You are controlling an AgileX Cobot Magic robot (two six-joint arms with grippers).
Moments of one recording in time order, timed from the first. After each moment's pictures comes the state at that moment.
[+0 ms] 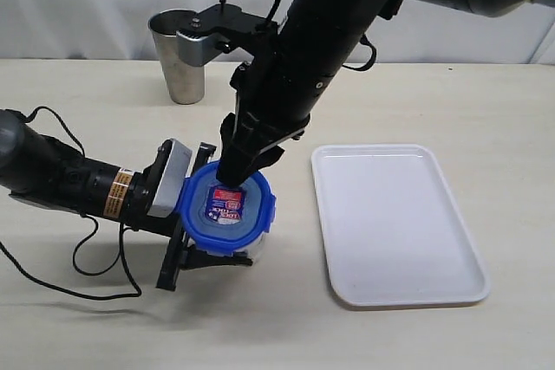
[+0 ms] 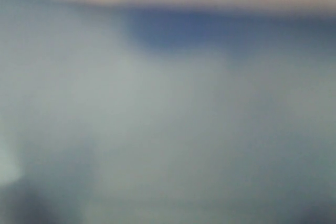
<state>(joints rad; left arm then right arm) -0.26 2.19 -0.93 1.55 -1.21 -0.05 0.61 1.88 -1.63 0.41 1.21 -0.67</state>
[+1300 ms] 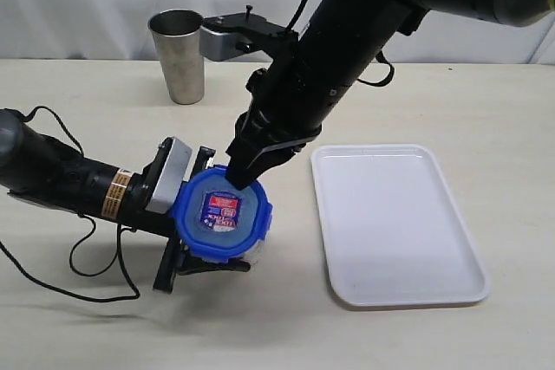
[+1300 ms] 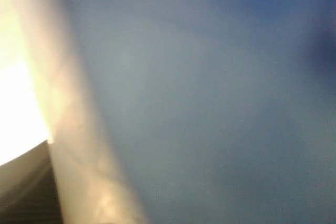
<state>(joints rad) -0.25 2.19 -0.93 1.58 -1.22 -0.14 0.57 1.87 -1.54 0.50 1.18 -0.61</state>
